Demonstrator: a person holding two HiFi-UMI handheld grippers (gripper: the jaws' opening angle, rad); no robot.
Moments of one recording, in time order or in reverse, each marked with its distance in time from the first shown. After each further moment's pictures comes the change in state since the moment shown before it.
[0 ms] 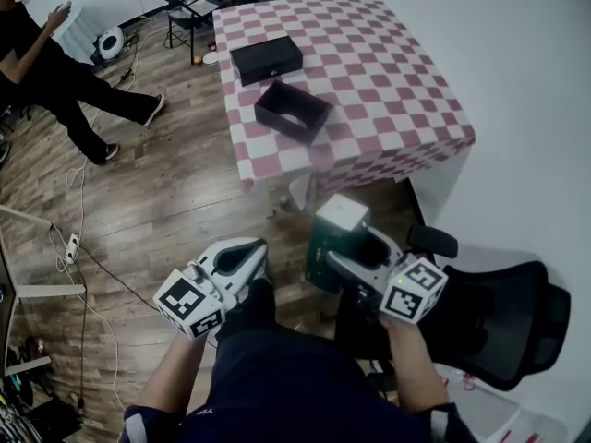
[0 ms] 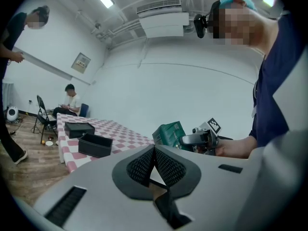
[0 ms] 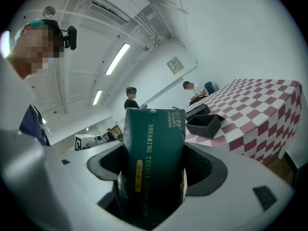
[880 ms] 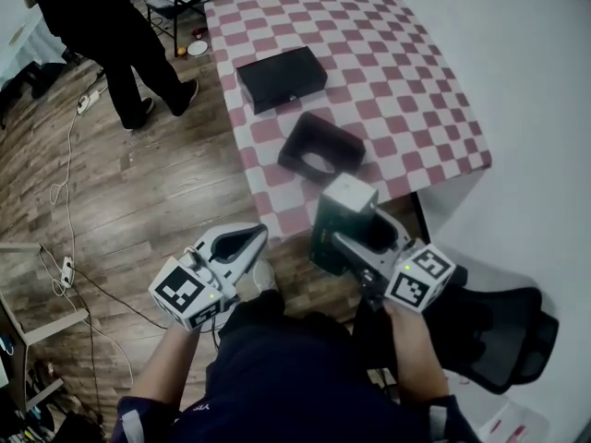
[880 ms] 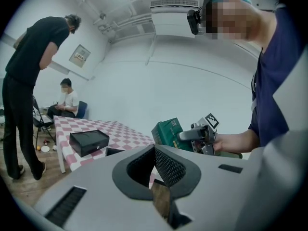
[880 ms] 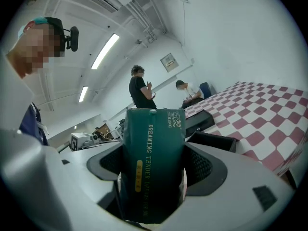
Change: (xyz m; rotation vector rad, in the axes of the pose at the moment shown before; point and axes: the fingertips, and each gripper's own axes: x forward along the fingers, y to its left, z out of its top) left arm 0.054 0.240 0.072 -0.006 0.035 -0.077; right arm 0.207 -0.085 0.119 -0.009 0.028 -0.118
